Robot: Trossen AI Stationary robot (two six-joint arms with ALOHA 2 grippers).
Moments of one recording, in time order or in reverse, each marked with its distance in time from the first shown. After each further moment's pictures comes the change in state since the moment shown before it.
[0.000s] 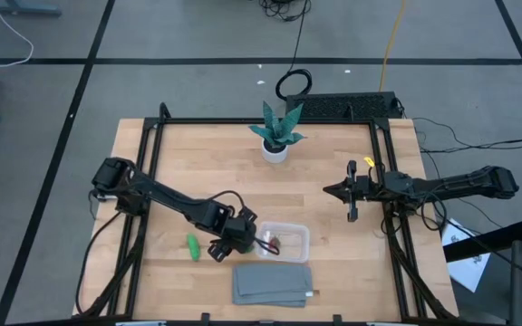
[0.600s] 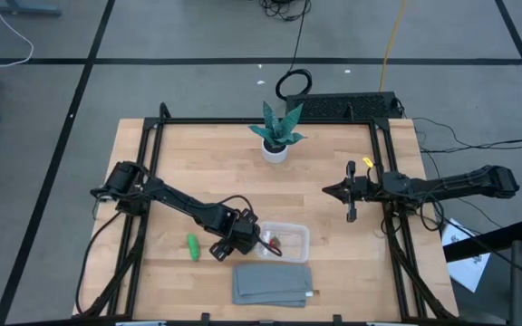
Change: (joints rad) left arm 0.014 0.107 0.001 0.000 -0.004 0.016; right arm 0.000 0.027 0.000 0.003 0.003 -0.016
